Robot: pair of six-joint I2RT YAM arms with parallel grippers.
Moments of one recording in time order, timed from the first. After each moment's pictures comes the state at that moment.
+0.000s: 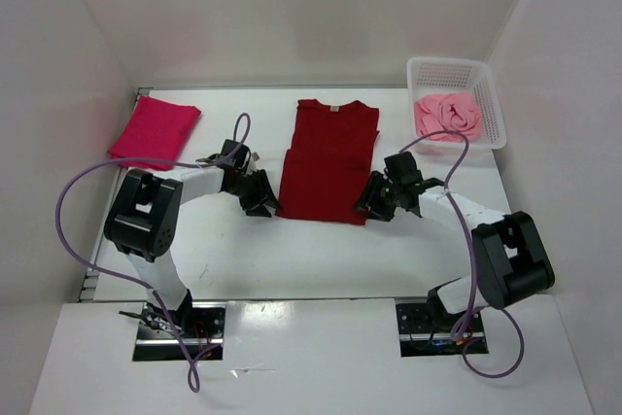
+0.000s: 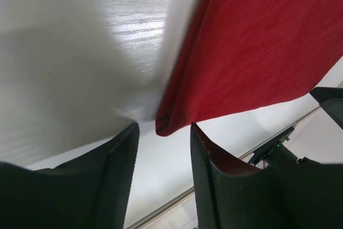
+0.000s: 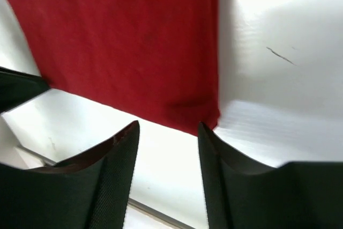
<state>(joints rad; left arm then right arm) -0.28 1.79 0.98 -0.35 0.48 -0.68 0.34 1.42 0.74 -0.28 -0.24 0.78</state>
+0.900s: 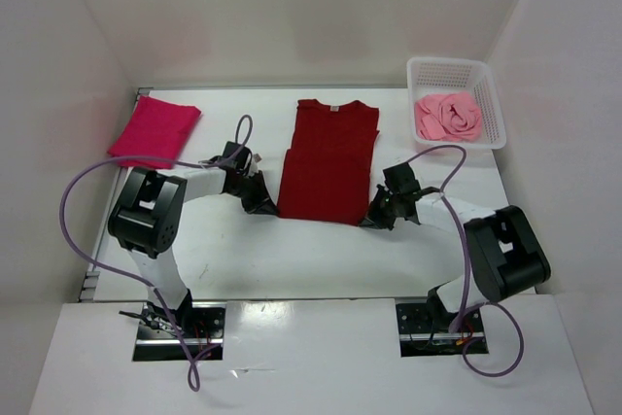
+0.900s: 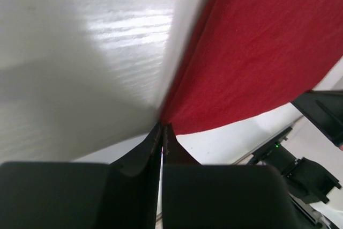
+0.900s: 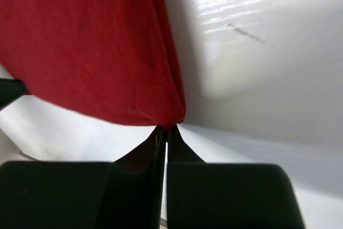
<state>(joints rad) -0.28 1.83 0.98 -0.30 0.51 -0.69 0.34 1.47 0.63 -0.21 -0.24 0.85</state>
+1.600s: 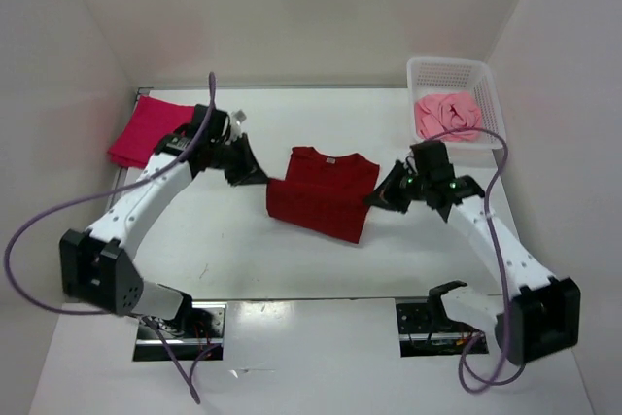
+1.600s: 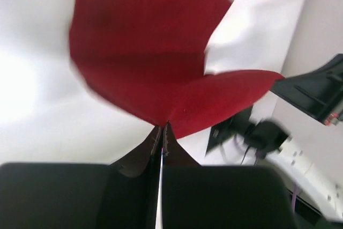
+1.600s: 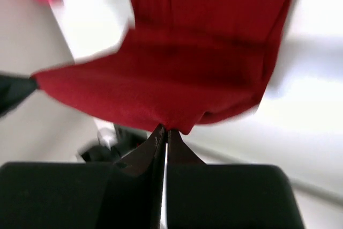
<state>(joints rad) -0.29 1.33 1.15 -0.80 0.47 -0.66 0.35 1.02 0.80 -0.63 -0.39 0.95</state>
